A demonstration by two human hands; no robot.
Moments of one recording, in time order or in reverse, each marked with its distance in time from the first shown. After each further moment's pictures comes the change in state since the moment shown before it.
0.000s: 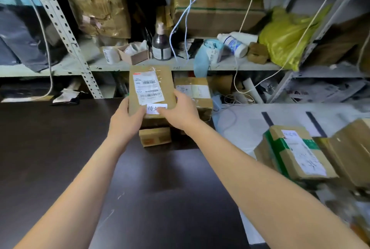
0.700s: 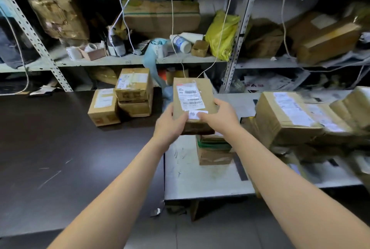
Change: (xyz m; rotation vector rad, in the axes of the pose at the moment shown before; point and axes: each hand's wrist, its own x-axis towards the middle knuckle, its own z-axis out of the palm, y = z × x) left_hand -0.268 0.125 0.272 -0.100 -0.221 0.102; right_hand -0.189 0.224 -0.300 0.102 0.122 0.163
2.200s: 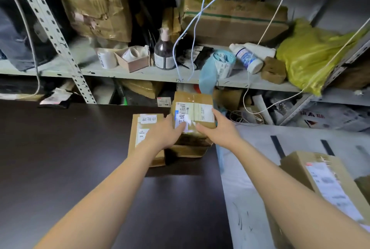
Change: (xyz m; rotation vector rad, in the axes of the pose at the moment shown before) left_hand 0.301 -0.126 -0.224 0.574 -0.192 -0.114; right_hand 0.225 -0.127 0.264 -0.245 -0.250 -0.009
